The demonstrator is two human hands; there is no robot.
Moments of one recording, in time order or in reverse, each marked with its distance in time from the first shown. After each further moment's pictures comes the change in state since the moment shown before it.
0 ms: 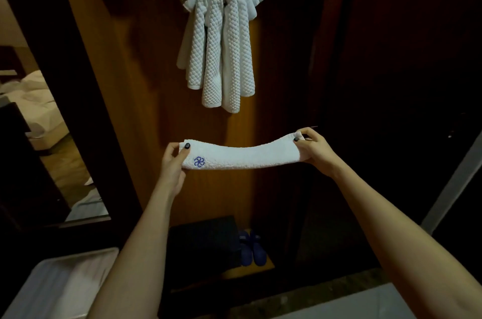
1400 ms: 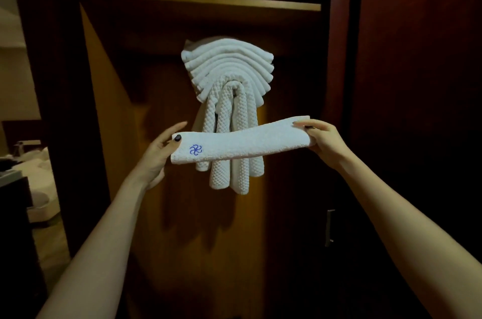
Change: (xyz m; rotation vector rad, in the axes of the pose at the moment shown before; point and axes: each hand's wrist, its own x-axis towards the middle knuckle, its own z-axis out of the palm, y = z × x) left_hand 0.111 0.190 0.045 0.183 -0.354 0.377; right_hand 0.106 -0.182 -0.014 0.164 0.031 -0.408
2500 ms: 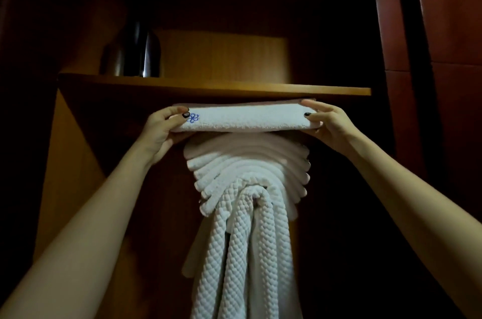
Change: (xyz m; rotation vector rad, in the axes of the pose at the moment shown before) left_hand 0.322 0.107 -0.029 -0.057 0.131 0.290; right_hand 0.307 -0.122 0.047 0.209 -0.074 -0.261
